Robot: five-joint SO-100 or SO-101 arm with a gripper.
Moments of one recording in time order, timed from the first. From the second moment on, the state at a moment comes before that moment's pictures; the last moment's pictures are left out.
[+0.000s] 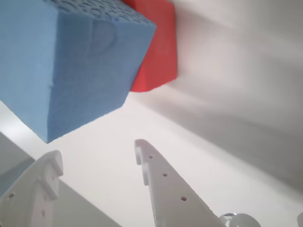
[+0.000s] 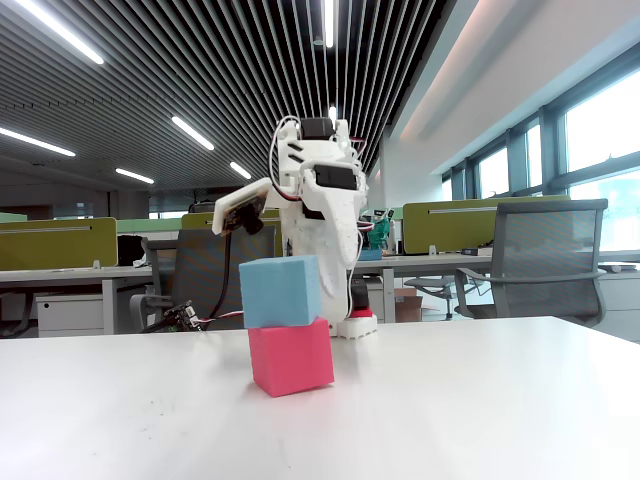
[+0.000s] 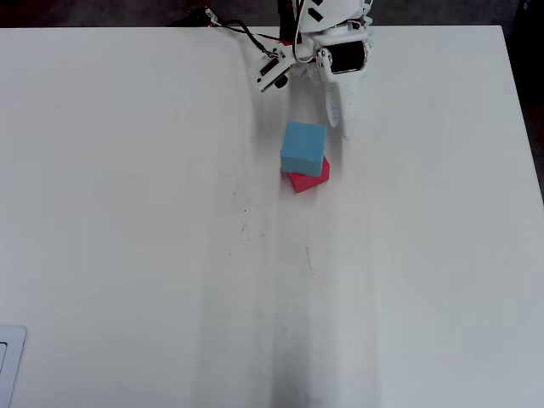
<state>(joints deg) -0.2 182.3 163.0 63.5 4.6</state>
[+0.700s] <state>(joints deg) 0.0 182.8 162.3 61.0 6.4</state>
